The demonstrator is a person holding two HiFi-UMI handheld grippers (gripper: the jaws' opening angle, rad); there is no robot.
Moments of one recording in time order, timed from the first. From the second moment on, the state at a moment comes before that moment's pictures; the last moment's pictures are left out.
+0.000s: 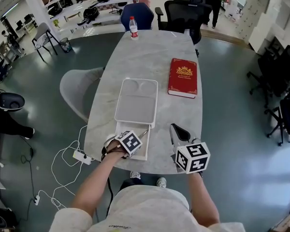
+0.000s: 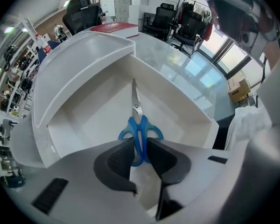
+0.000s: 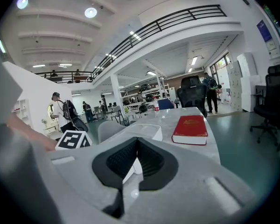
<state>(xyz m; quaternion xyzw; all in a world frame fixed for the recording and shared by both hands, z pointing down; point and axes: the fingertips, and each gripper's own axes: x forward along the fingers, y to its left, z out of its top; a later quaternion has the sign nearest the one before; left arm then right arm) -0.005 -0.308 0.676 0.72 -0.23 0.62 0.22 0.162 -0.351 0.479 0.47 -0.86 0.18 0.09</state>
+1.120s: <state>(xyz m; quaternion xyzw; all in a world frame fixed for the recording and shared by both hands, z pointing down) -0.049 -0.290 0.597 0.75 -0.37 0.52 0.16 0.123 -0.346 0.472 0.42 -0.88 0.18 0.10</state>
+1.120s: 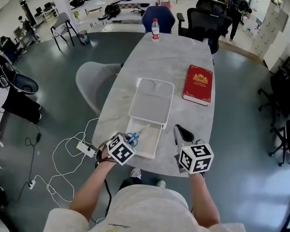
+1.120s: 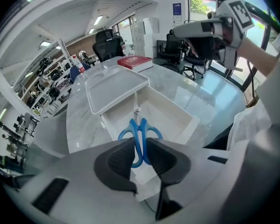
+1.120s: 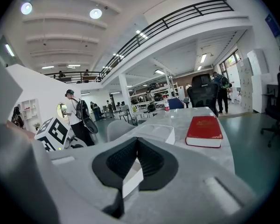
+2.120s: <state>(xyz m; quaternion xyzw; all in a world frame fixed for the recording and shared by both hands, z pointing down) -0.070 -0.354 0.442 0.79 -0.54 0.27 0.06 0.135 -0.358 0.432 0.45 -0.88 0.14 0.07</state>
